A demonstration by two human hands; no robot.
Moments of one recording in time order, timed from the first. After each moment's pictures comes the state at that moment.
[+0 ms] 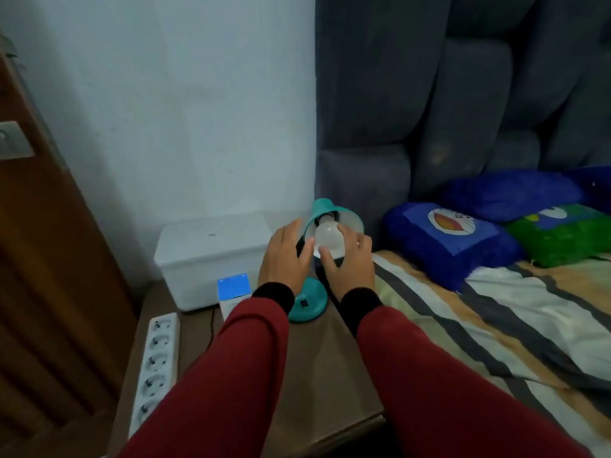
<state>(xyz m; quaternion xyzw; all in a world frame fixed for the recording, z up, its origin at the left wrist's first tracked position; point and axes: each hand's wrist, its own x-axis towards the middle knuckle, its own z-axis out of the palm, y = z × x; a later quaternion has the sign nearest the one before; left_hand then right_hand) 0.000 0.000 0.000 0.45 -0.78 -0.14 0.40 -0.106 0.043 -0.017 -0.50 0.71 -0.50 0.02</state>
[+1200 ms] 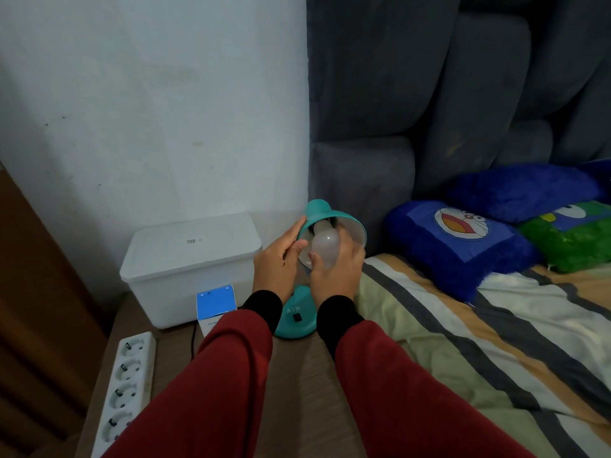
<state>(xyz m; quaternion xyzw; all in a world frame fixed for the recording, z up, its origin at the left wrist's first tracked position) -0.021 -0.045 -0.021 0.39 -0.73 -0.29 0.48 -0.100 -0.012 -0.036 -0.38 0.70 -0.61 0.05</state>
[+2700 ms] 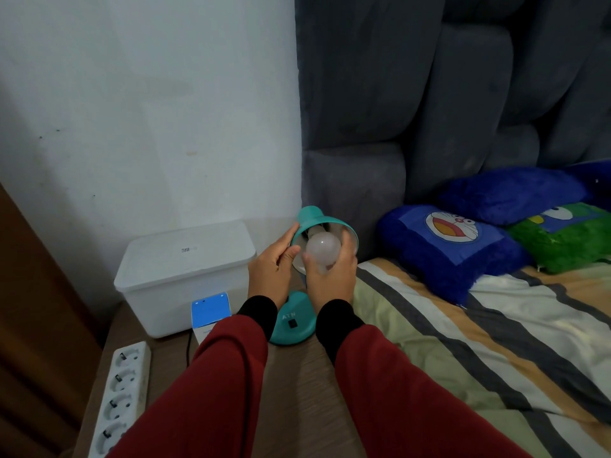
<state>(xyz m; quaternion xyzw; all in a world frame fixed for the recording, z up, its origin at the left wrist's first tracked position) -0.023 -0.042 -0.017 0.40 -0.72 -0.32 0.47 -0.104 -0.005 -0.028 -0.34 0.68 -0.64 0.13</state>
